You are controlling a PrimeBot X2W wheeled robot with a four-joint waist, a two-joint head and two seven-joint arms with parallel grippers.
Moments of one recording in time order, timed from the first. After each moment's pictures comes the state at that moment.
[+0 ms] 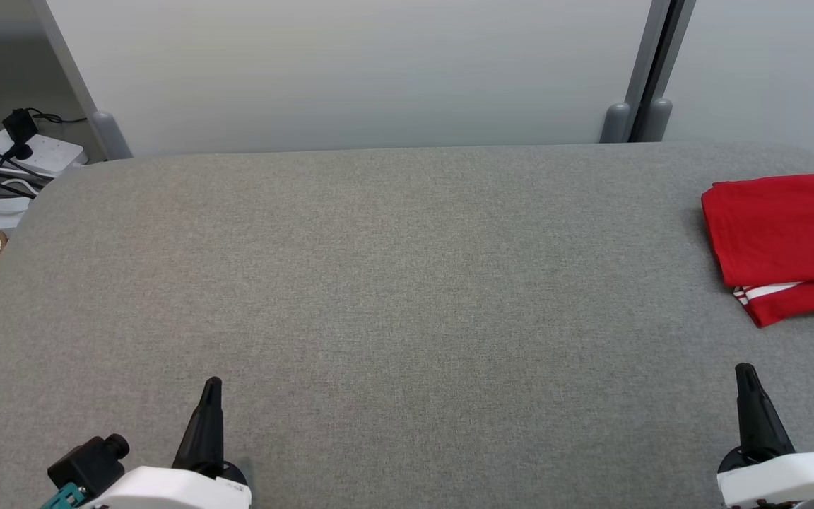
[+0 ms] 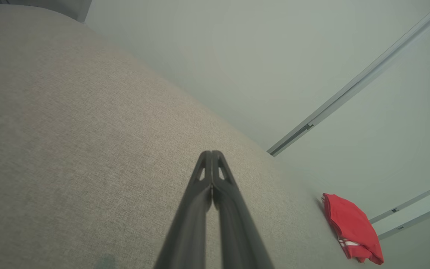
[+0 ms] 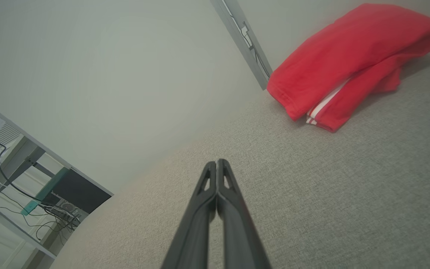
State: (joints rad) left arm 0.03 0.04 -0.07 0.21 -0.78 -0.05 -0.12; right arm 0.01 -0.05 -0.08 0.21 0.68 0.13 -0.12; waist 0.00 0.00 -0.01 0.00
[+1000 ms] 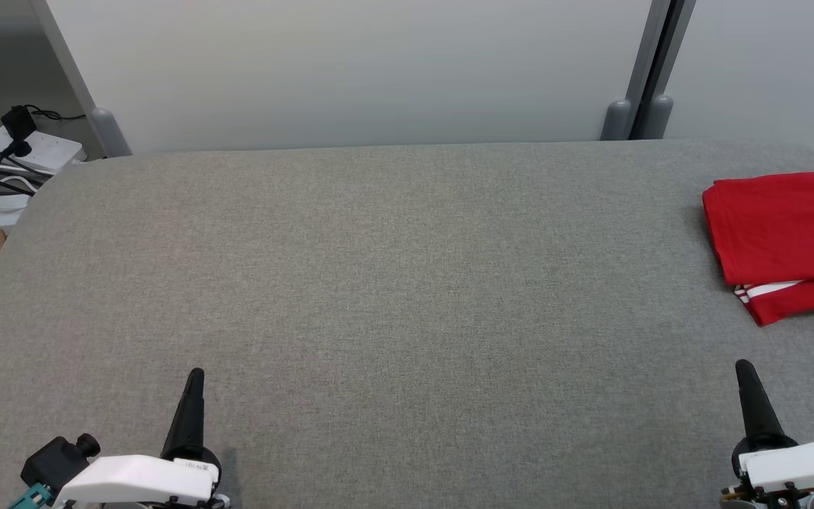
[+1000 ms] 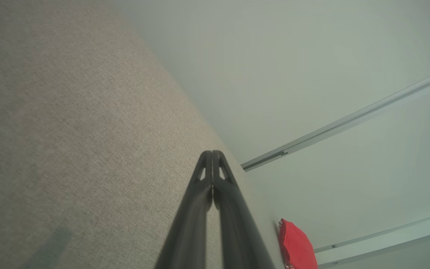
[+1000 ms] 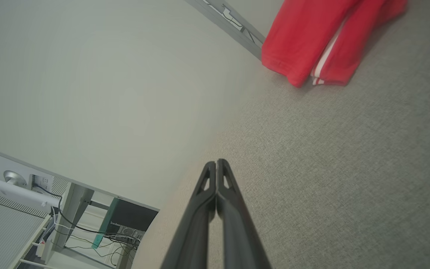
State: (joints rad) left arm -0.01 0.04 -0.01 0.24 -1.11 -0.08 -0.03; right arm -0.02 -0.04 -0.10 0.23 1.04 0.13 -0.03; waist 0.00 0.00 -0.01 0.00
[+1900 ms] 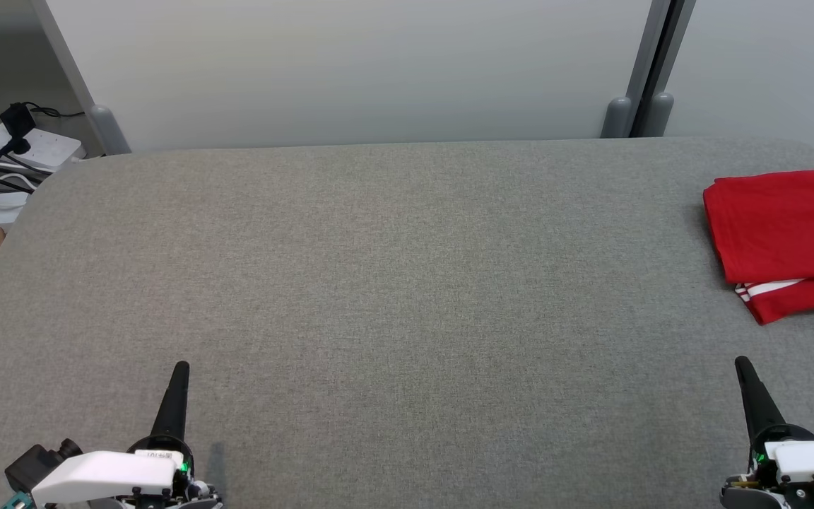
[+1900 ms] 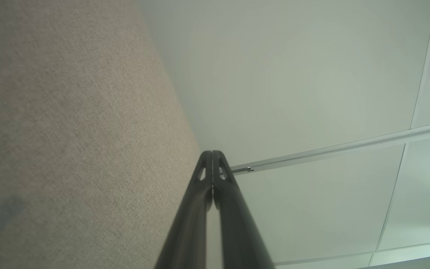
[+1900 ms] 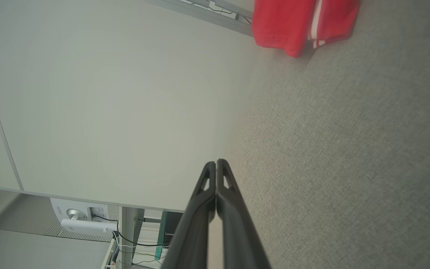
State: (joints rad) left arm -0.03 0.04 0.04 0.25 -1.38 -0.10 0.05; right arm -0.04 -0.04 -0.12 0.25 1.35 0.13 0.05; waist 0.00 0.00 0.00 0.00
